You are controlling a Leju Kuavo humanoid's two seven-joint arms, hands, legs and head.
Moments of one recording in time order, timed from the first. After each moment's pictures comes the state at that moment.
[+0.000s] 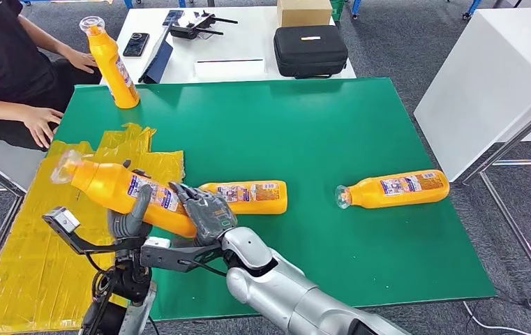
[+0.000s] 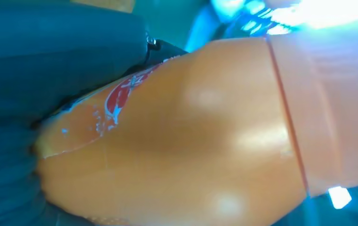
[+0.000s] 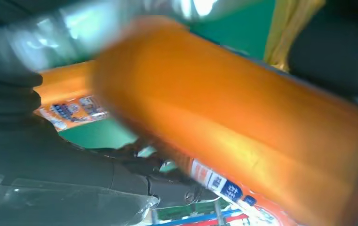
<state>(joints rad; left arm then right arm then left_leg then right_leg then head) -0.14 -0.17 -0.08 -1.31 0.57 -0.10 -0.44 -0.62 0.35 1.09 -0.68 0.64 -0.30 0.04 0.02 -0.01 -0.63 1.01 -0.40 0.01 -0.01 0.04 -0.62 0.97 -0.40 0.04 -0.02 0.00</state>
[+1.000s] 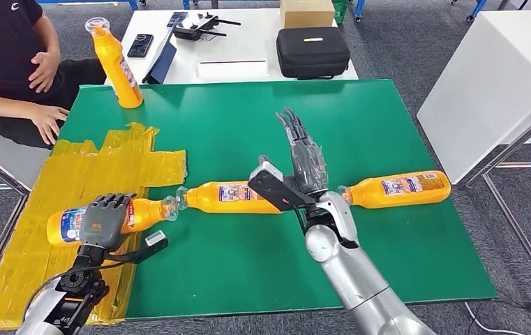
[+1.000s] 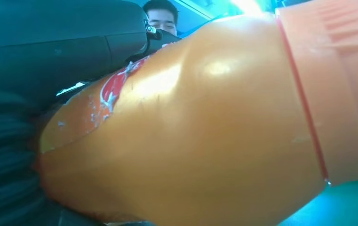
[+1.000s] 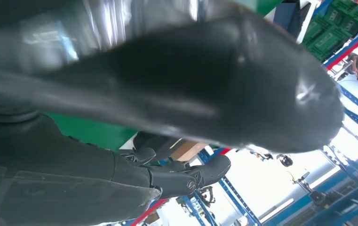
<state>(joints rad) -0.31 0.20 -0.18 -0.77 -1.53 0.70 0.01 -0.47 0.11 0.53 -1.17 0.67 -0.34 -0.13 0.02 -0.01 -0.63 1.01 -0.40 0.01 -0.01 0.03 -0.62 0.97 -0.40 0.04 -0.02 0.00</state>
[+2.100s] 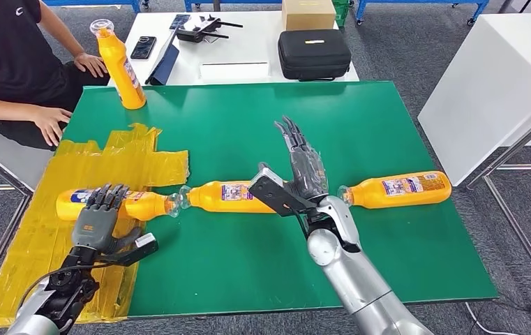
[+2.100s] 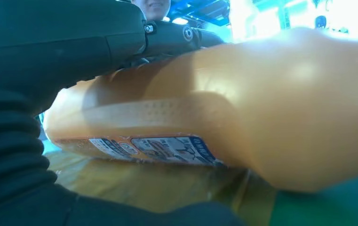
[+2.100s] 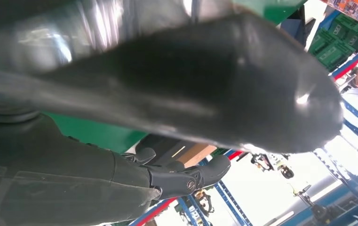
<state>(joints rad) -0.35 0.20 -0.16 -0.60 -1.38 0.70 -0.19 -0.45 0.09 0.53 -1.17 0.67 -0.30 -0.13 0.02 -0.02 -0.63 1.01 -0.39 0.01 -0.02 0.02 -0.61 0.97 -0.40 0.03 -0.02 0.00</state>
